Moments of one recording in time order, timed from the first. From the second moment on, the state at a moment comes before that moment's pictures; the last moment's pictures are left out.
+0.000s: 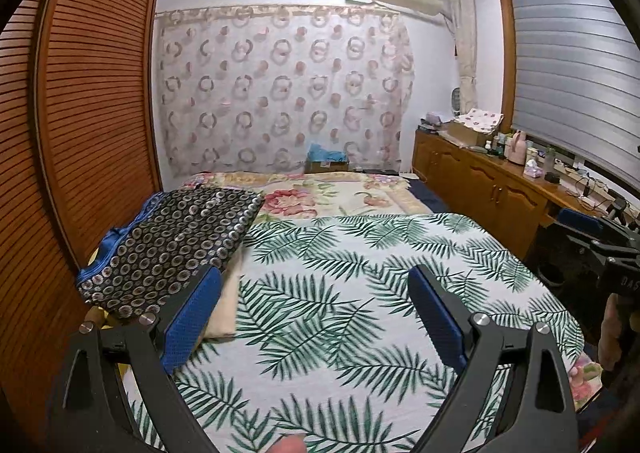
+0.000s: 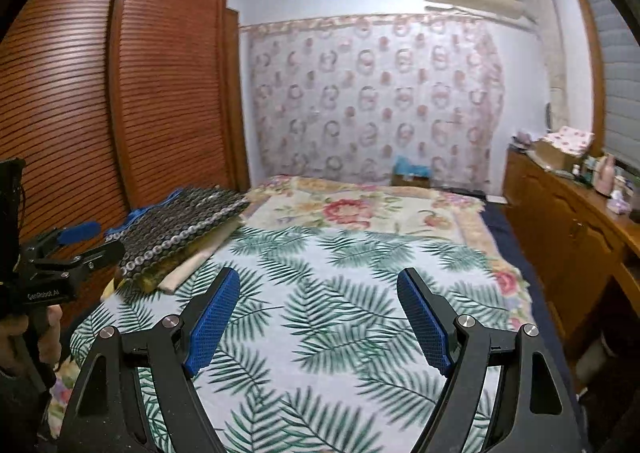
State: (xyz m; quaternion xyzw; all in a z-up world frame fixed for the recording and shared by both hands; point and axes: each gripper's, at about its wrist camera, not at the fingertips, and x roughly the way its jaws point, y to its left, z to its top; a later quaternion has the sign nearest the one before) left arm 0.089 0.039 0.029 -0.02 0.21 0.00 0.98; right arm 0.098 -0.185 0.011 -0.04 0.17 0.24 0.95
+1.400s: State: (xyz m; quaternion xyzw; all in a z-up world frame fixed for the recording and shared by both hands) left arm 0.081 0.023 0.037 -0.02 0.20 0.00 0.98; right arm 0.080 -0.180 0.008 -0.02 0.16 0.21 0.97
